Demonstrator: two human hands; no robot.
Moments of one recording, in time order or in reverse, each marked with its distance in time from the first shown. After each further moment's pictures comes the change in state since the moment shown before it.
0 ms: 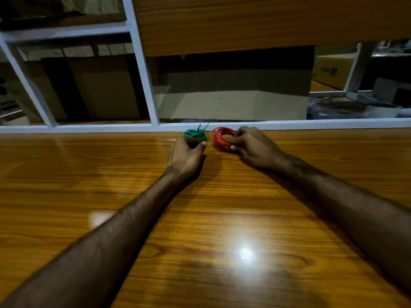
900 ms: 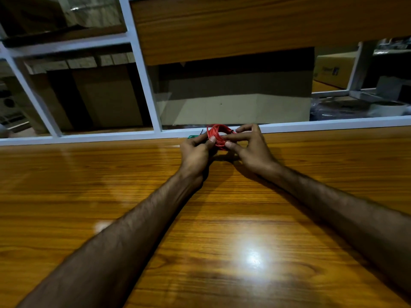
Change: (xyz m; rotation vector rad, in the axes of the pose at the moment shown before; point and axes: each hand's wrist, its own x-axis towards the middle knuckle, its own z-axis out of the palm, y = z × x) left_hand 0.008 0.015 0.023 -0.663 -0.085 -0.125; right_hand -0.012 -0.061 -0.006 0.771 0.361 0.270
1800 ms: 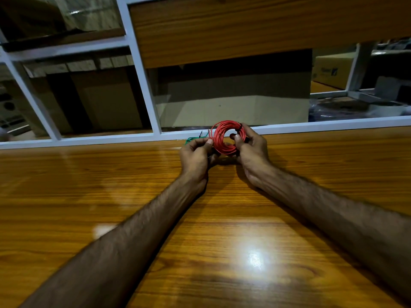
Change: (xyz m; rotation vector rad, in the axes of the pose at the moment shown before) left_hand -0.007 -0.002 0.008 -0.139 0.137 -0.014; right_hand 0.009 0.005 0.024 0.556 0.247 0.322
